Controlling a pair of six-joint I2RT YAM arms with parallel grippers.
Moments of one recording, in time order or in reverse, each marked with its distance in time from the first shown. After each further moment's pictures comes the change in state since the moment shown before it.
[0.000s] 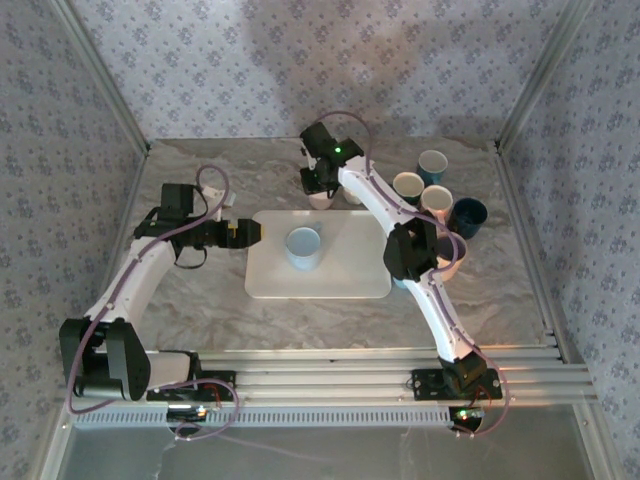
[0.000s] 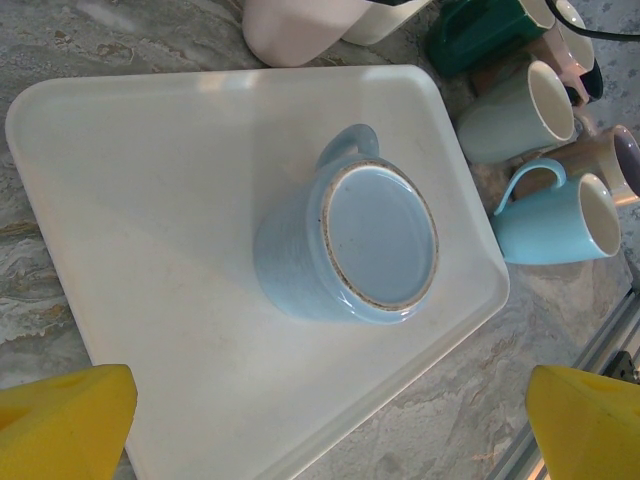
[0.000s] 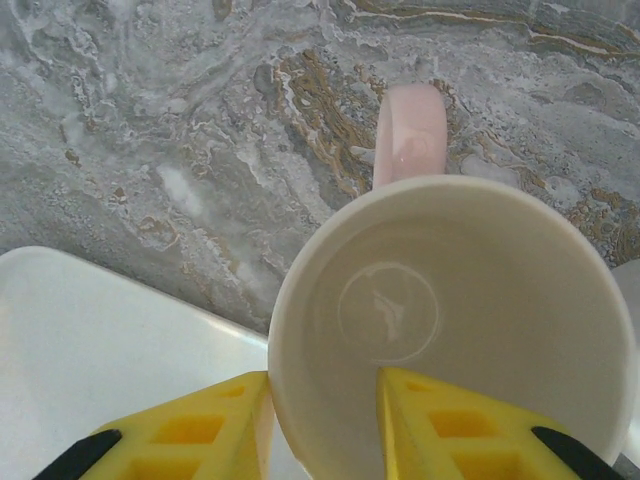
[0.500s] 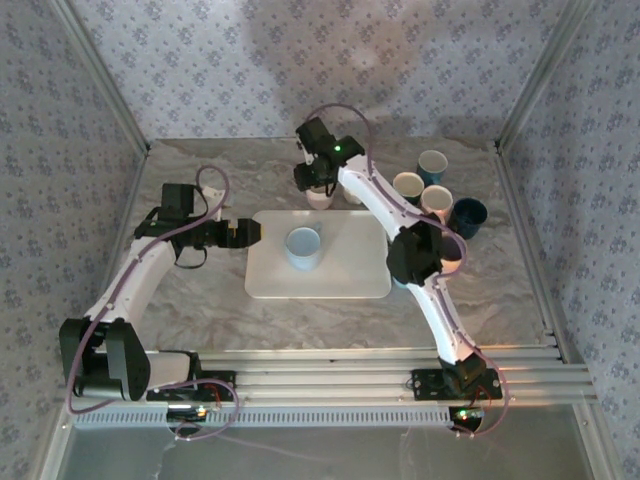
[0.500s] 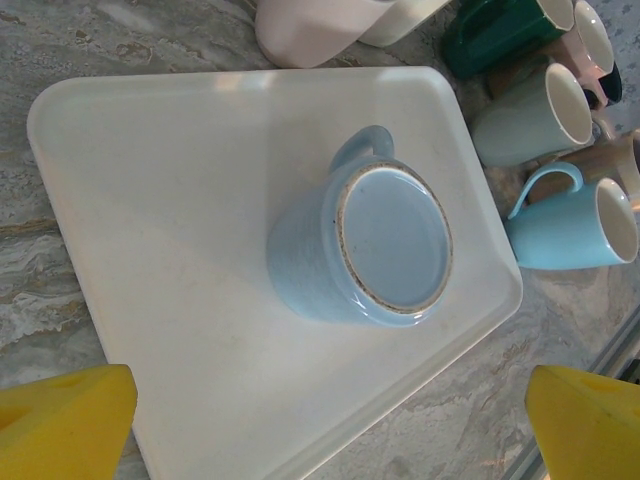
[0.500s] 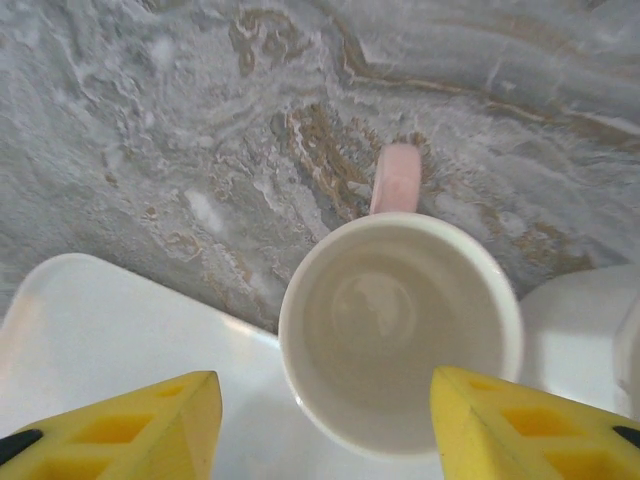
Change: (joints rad) left arm -0.004 0.000 0.000 0.002 -0.034 -0.011; right arm 0.038 -0.138 -0.089 0.037 0.085 -0.032
